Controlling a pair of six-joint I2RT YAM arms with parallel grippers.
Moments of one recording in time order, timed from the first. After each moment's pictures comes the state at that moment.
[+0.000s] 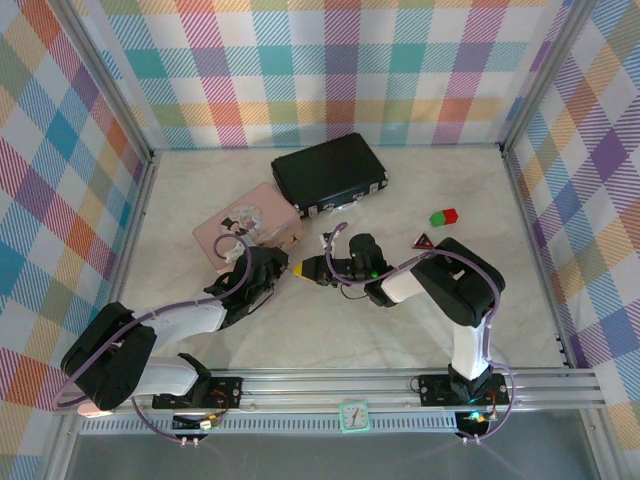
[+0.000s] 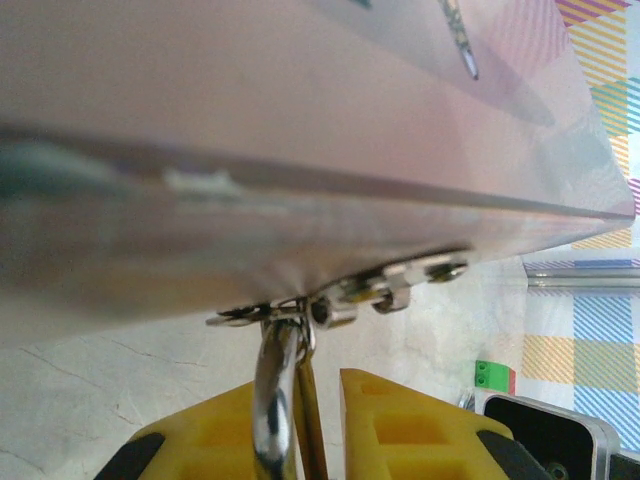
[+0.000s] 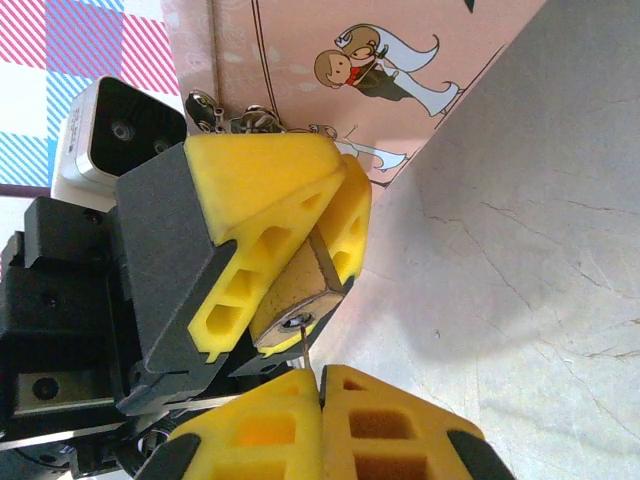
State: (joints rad) left arm -0.64 1.29 0.46 0.31 -0.23 -1.34; right arm 0.75 1.91 0.72 0.95 -0.68 1.15
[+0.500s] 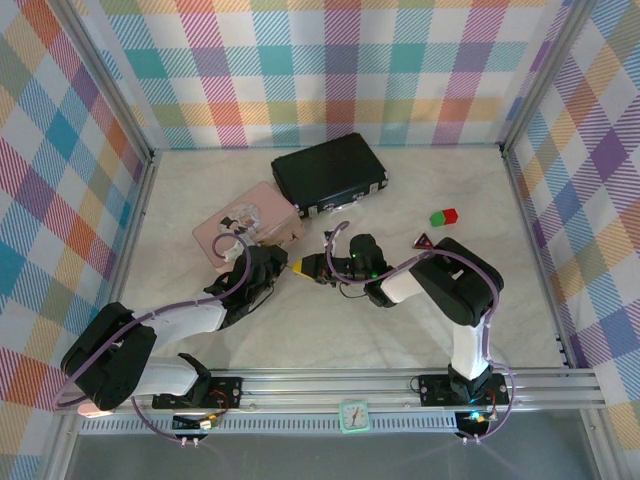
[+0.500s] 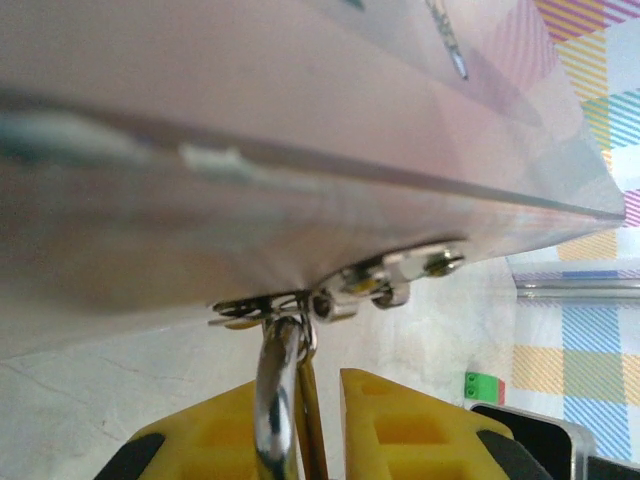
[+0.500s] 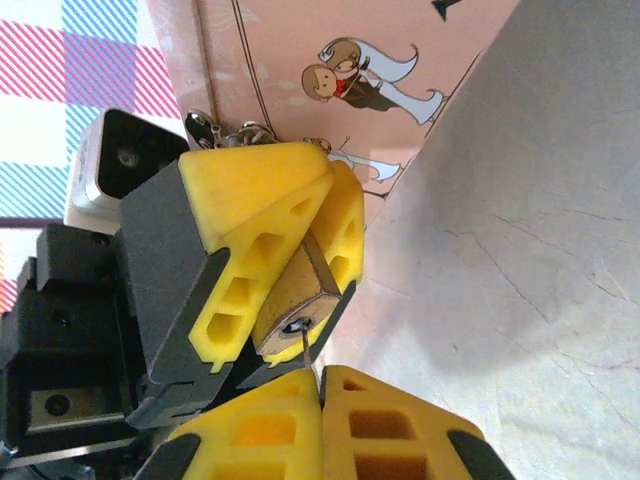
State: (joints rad) left arm -0.64 1.29 0.46 0.34 -0.26 -1.34; right arm 0.75 1.92 0.72 1.01 -0.65 1.25
